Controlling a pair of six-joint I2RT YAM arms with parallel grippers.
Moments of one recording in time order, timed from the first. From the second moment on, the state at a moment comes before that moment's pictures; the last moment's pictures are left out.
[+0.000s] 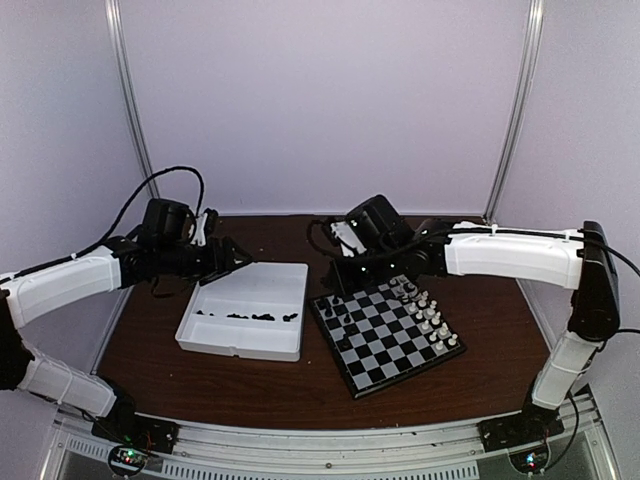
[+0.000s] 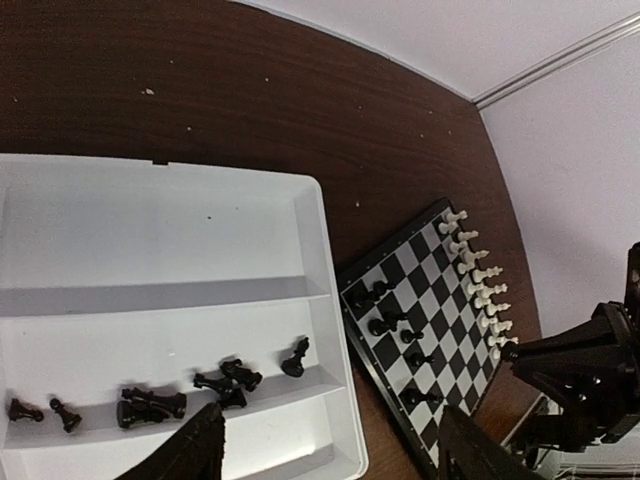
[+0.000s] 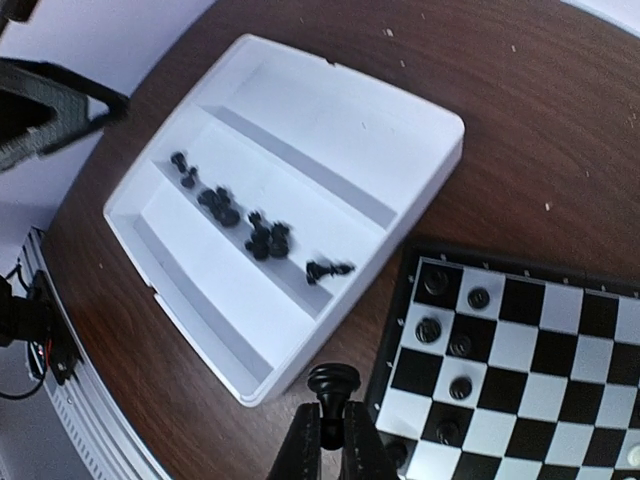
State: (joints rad) left arm -0.48 1.27 0.89 -0.22 0.31 -0.67; right arm 0.93 1.73 1.40 -0.40 -0.05 0.42
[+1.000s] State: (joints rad) left arm -0.48 1.26 0.99 -0.44 0.13 -0.31; right arm 0.92 1.91 1.38 -0.81 -0.08 0.42
